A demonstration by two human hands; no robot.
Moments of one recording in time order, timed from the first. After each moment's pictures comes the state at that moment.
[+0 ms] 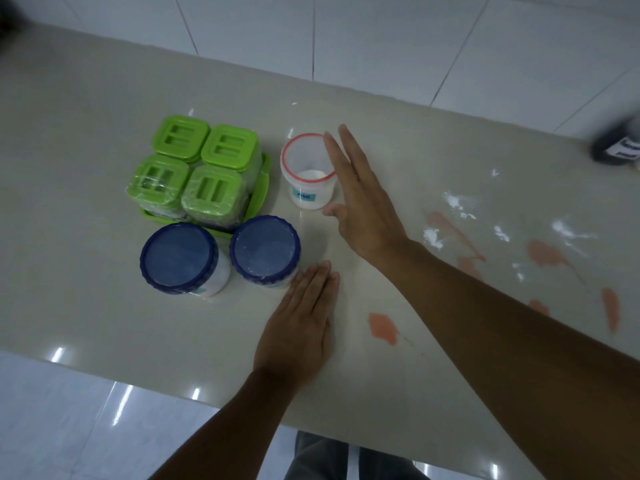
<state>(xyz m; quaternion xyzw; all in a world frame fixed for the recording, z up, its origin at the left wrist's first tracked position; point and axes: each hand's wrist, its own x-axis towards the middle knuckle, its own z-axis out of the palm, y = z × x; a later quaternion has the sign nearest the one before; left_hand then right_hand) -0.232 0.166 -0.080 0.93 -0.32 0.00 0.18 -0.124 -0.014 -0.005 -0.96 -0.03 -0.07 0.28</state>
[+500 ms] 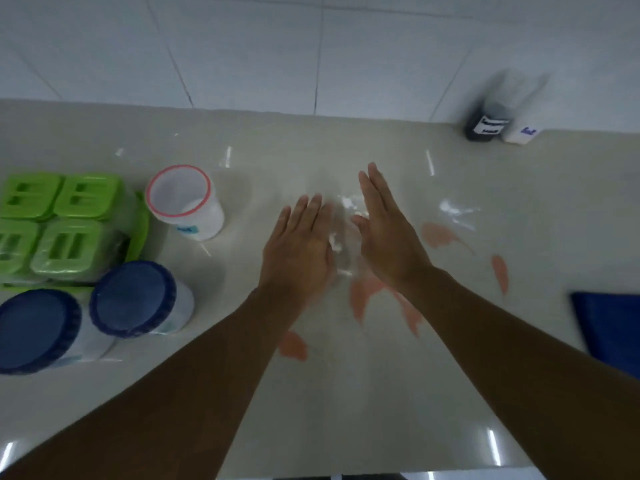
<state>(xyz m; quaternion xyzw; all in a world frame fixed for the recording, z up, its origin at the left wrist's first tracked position) -0.162 -0.012 -0.010 0.91 -0.38 -0.03 0.13 -0.221 -0.169 -0.011 -0.95 0.14 -0.08 0.25</state>
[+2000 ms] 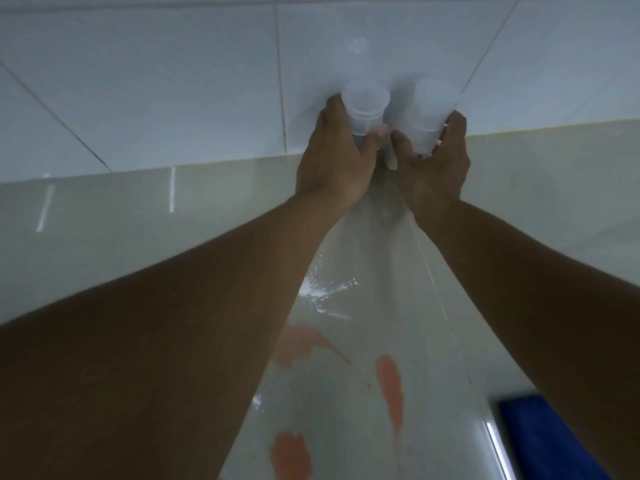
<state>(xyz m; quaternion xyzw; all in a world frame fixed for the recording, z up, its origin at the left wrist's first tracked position) -0.105 -0.415 -0.008 0.83 -0.30 -0.09 0.47 -0.184 -0.518 -0.034 -0.71 0.46 -0.35 0.40</state>
